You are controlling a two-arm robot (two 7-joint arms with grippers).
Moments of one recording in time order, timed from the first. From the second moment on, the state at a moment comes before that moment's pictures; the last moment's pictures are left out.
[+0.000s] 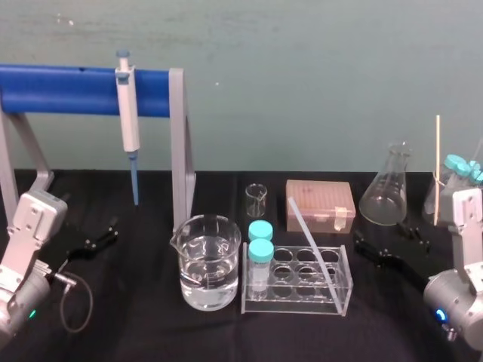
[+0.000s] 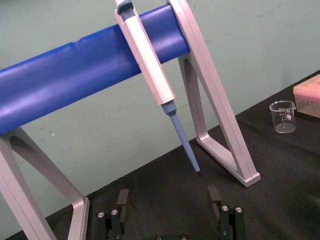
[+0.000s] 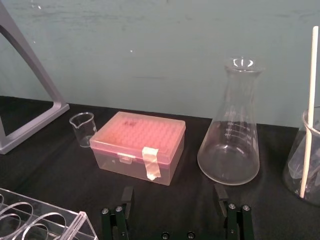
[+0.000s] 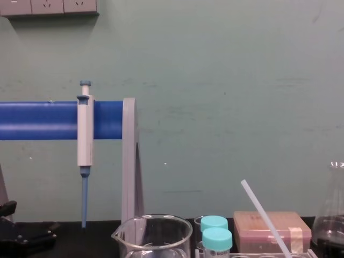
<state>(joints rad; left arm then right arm) -0.20 0.60 0.45 -1.41 -0.25 -0.12 0.03 0.16 0.40 -0.25 -1.38 0.40 0.10 0.13</state>
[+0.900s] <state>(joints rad) -0.20 0.60 0.45 -1.41 -0.25 -0.12 0.03 0.16 0.41 -0.24 -1.39 0.40 0.08 0.13</state>
